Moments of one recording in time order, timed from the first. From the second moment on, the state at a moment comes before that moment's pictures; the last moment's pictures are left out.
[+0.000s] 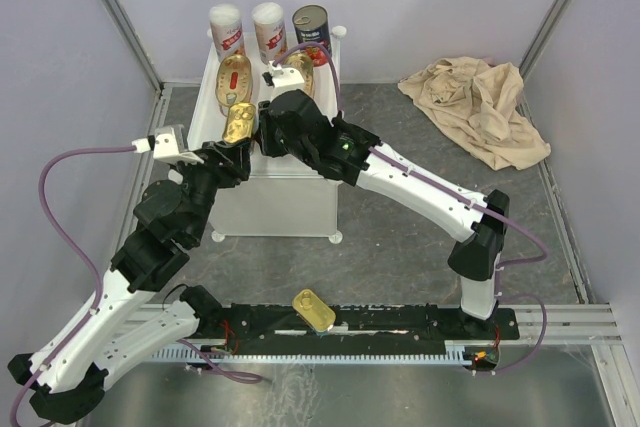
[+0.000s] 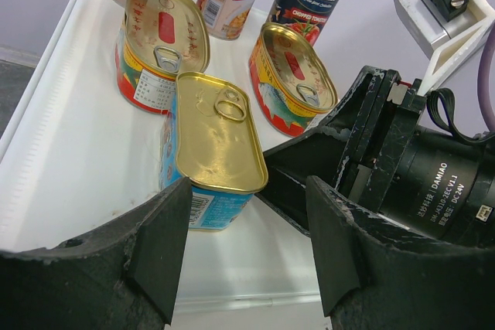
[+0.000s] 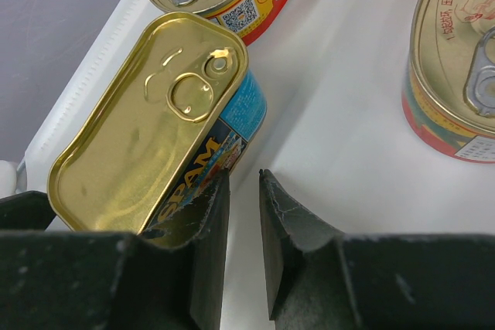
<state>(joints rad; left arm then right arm) -0.72 0.65 0.92 -0.18 -0.55 -0.38 1.04 1.89 2.03 -0.53 0.33 0.50</state>
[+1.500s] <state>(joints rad) -0.72 0.66 0.92 -0.14 -0.59 -0.38 1.04 1.93 2.07 -0.53 0.33 0.49</state>
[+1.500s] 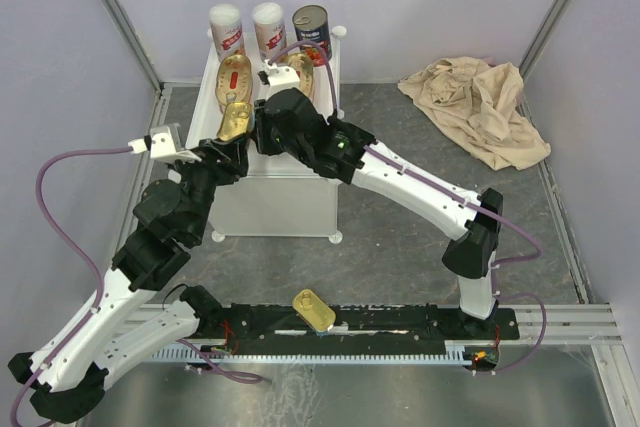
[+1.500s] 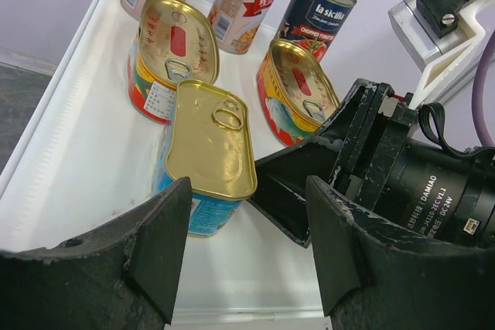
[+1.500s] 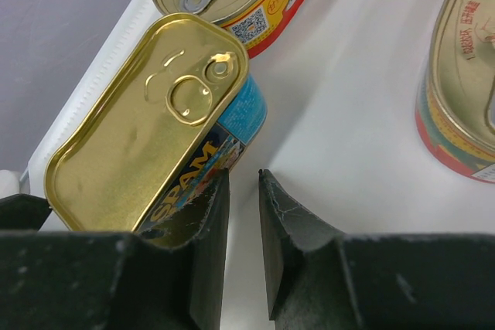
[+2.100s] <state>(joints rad) -0.72 0.67 0.92 -0.13 -0.60 -0.38 0.99 1.94 2.10 -0.56 0.31 0.49</state>
